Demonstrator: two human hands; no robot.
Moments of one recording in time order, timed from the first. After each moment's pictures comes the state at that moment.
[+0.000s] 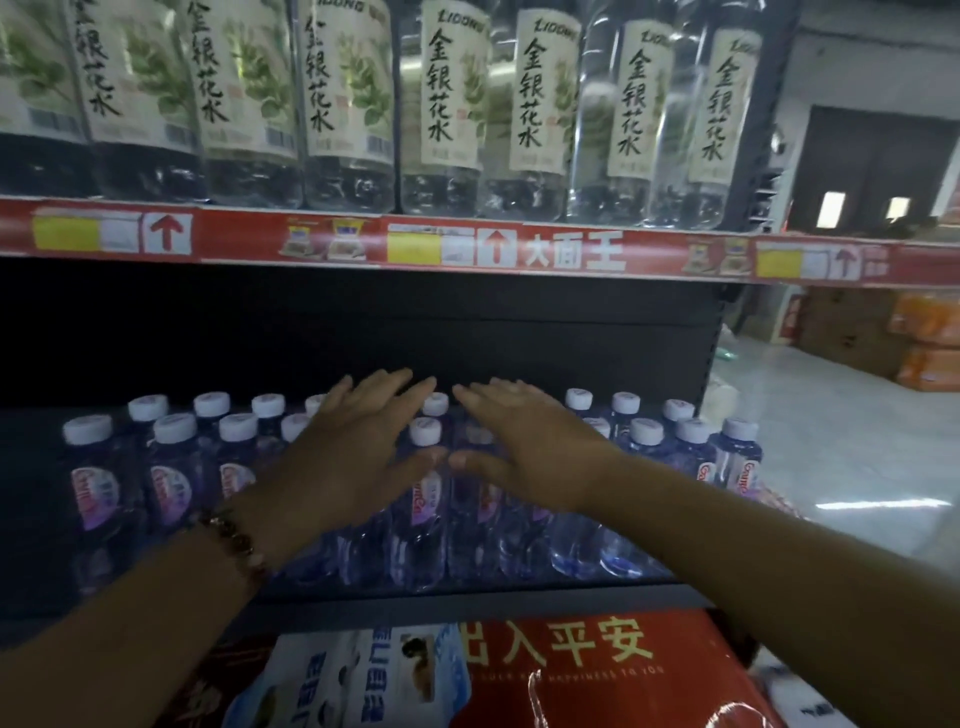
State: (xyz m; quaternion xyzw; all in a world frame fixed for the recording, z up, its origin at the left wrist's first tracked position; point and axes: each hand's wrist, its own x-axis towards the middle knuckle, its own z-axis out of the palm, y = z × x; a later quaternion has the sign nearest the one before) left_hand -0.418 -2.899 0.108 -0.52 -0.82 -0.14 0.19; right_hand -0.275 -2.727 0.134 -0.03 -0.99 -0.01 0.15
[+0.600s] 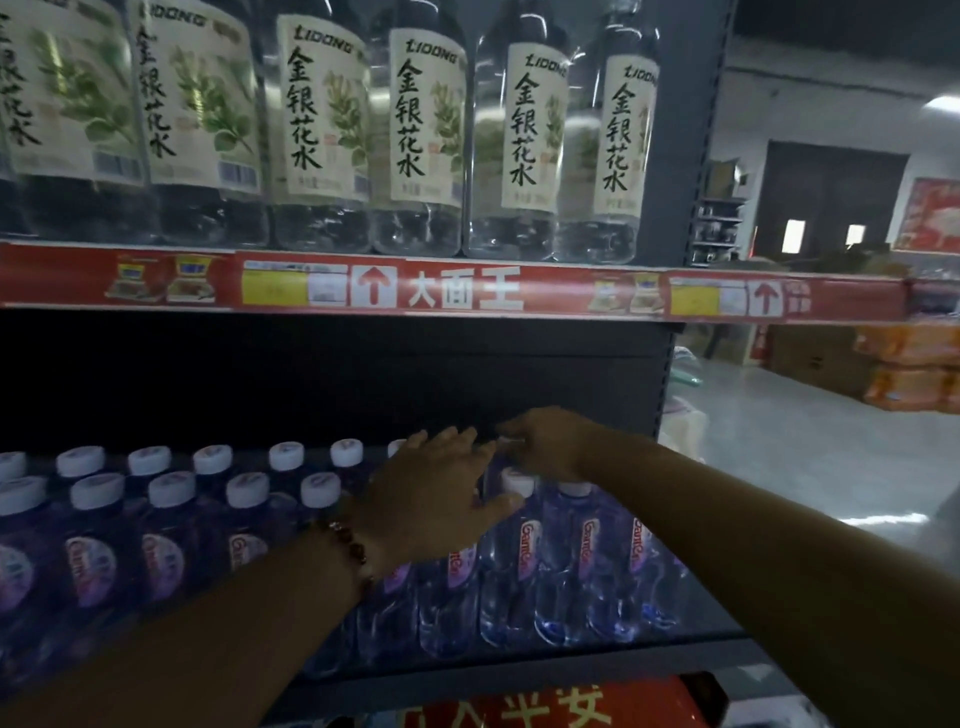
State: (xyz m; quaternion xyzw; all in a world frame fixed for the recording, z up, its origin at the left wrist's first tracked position) left_hand -0.356 -2.758 0.117 -0.56 -0.82 -0.06 0.09; right_hand -0.283 -2.587 0.152 -0.17 -0.98 0.05 0.03
